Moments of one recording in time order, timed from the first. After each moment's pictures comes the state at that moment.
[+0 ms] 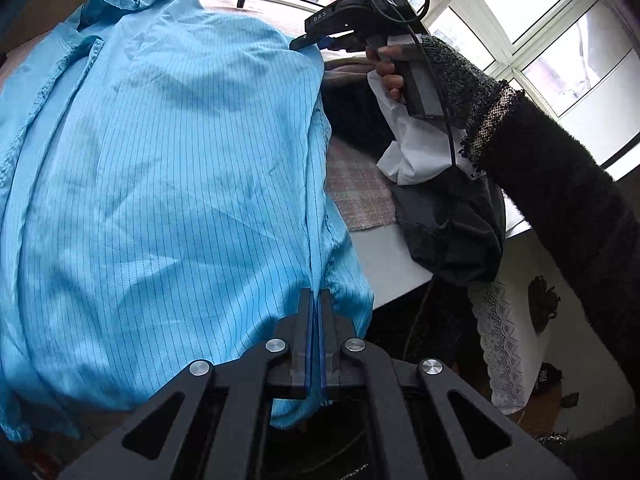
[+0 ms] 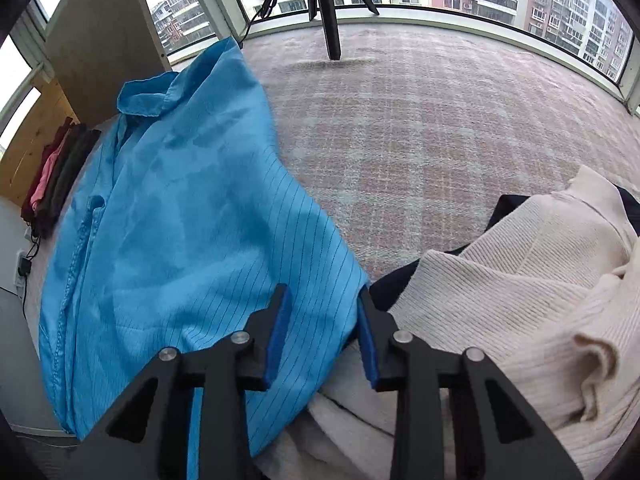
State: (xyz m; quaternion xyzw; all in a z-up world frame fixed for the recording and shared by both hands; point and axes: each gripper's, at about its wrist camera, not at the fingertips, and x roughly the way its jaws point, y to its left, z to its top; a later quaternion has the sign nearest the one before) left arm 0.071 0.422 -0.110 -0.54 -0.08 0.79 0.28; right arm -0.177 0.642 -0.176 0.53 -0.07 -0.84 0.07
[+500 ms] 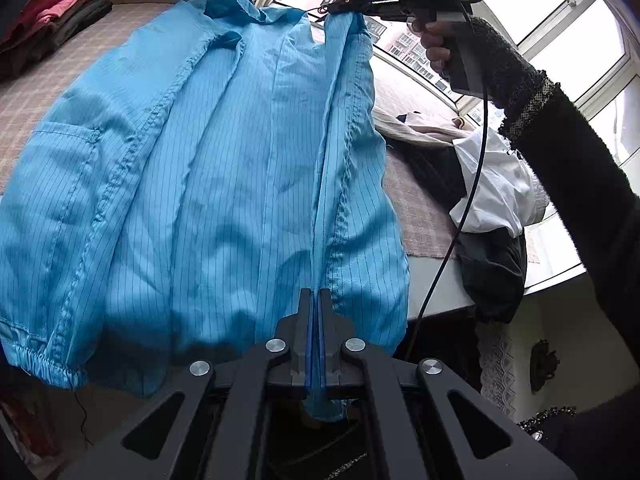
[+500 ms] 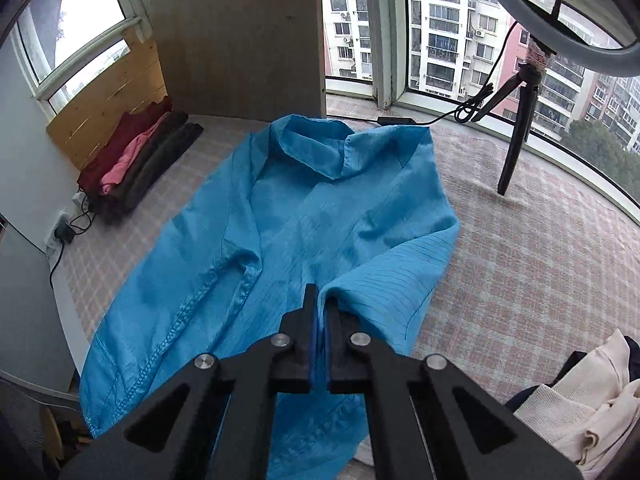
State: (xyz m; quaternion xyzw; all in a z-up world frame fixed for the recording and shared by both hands) left arm 0.094 0.303 -0.116 -0.52 -0.17 0.82 0.17; right arm -0.229 0.449 -0.096 0.49 0.03 -0.85 0.19
